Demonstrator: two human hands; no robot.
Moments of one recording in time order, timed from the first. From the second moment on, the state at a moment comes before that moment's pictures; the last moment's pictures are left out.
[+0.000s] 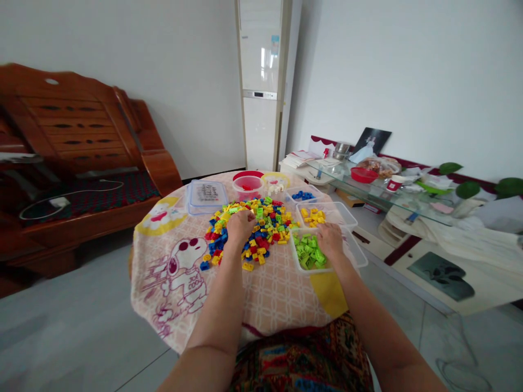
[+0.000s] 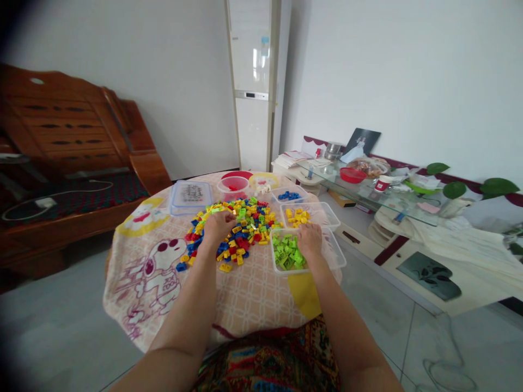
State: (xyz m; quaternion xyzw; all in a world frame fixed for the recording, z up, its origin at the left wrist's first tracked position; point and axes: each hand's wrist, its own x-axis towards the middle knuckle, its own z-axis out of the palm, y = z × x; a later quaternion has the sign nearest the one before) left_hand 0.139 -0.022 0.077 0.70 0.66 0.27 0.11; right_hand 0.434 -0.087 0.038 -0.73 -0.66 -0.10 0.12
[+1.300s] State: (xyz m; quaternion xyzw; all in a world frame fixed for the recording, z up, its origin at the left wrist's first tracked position) left_hand 0.250 -0.012 0.060 0.75 0.36 0.42 0.36; right_hand 0.433 -0.087 0.041 -0.73 -0.66 -0.10 0.12
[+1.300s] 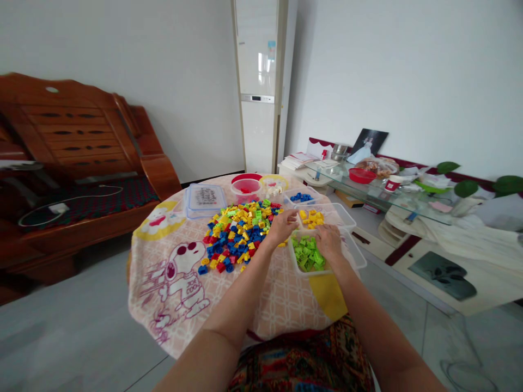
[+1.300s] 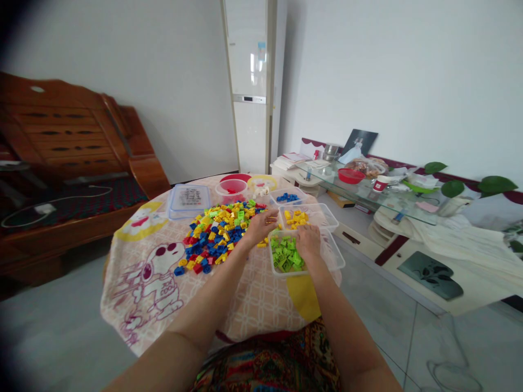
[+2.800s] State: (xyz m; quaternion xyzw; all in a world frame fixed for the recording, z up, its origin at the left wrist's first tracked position) left_hand 0.264 0.003 0.076 0.56 0.37 0.47 0.57; right_hand 0.434 -0.086 0.040 -0.73 -0.66 -0.10 0.12
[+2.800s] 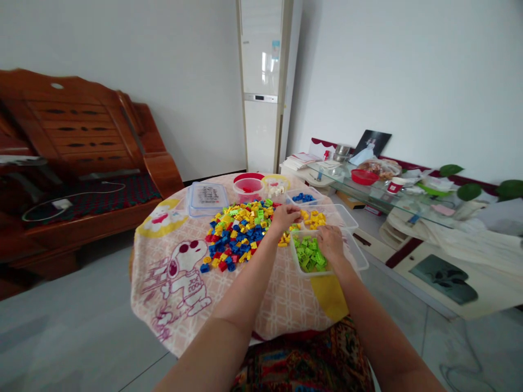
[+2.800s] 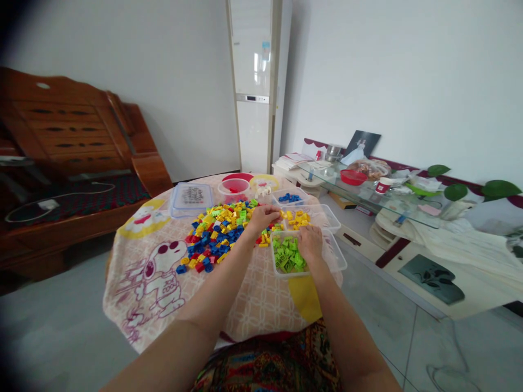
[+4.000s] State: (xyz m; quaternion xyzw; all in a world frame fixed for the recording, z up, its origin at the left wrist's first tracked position) left_hand 0.181 0.002 0.048 0.85 0.43 0.28 0.07; right_hand 0.431 -0.089 0.043 -0.74 -0.66 -0.10 0.12
